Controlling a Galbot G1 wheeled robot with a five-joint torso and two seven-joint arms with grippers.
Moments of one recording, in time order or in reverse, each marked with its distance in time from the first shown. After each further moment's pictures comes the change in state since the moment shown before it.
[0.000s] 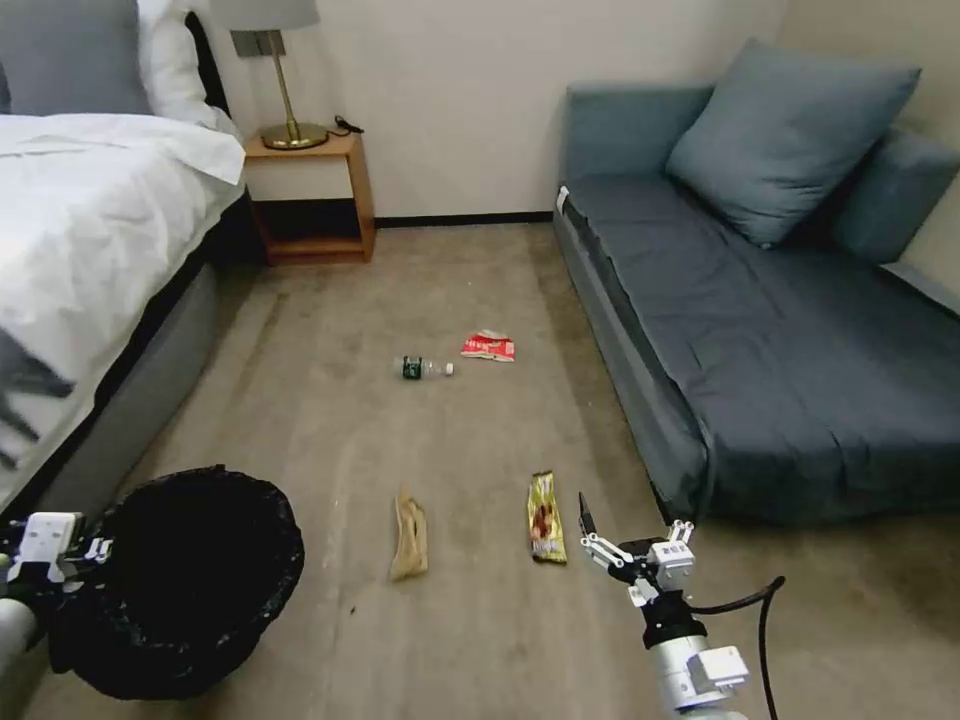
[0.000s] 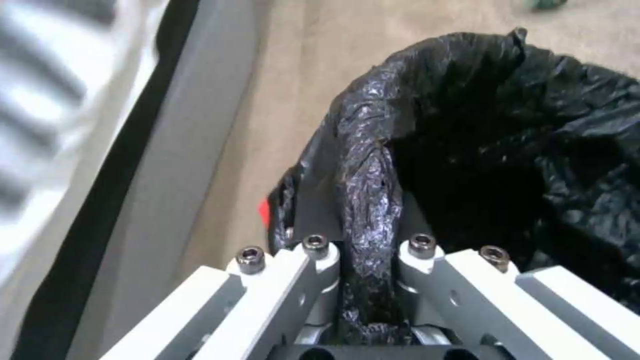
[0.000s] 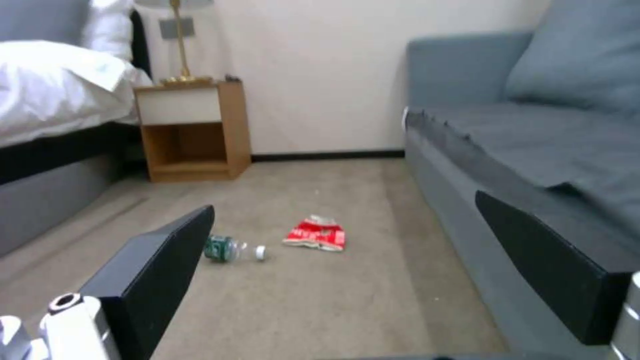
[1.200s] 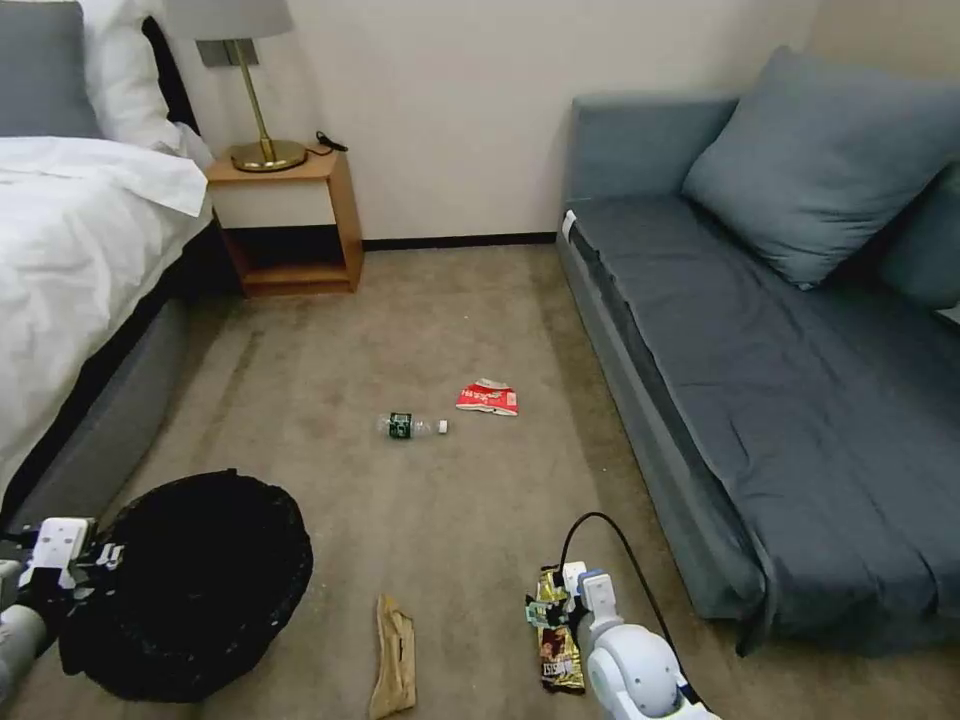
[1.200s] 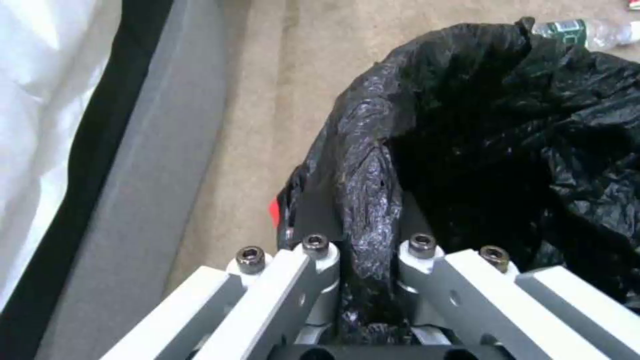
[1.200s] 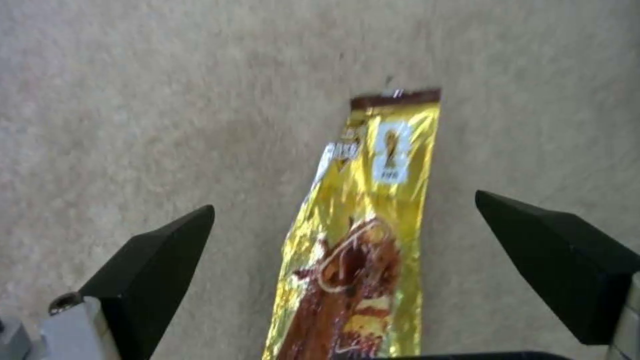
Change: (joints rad) left arm 0.012 -0.008 0.005 -0.011 0.016 -0.009 0.028; right arm 0.388 -0.106 -0.266 -0.429 0.207 -0.935 0.181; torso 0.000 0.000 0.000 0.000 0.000
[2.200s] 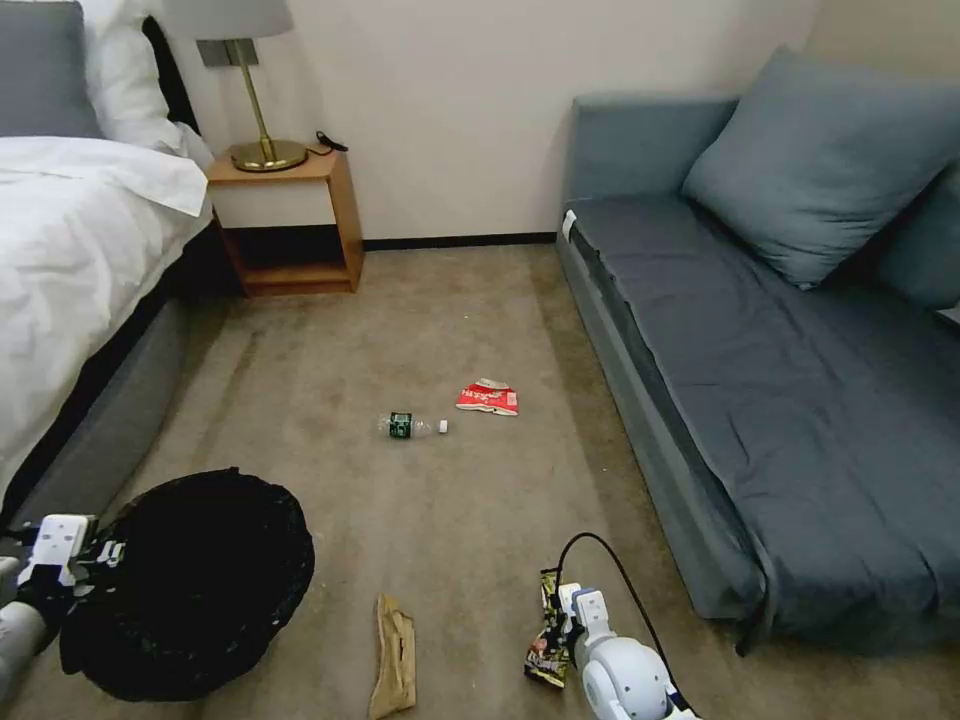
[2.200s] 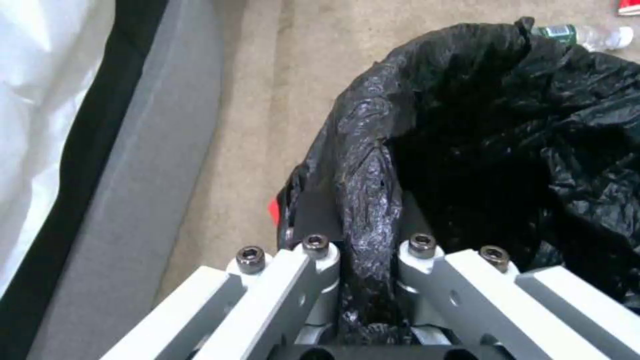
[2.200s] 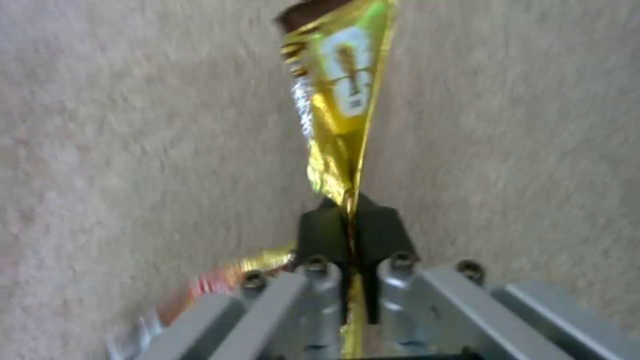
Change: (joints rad) left arm -0.003 -0.003 -0.002 -0.007 -0.009 0.010 0.005; right arm -0.013 -0.012 -0.009 -0.040 -0.053 0.047 -0.026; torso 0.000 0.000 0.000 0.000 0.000
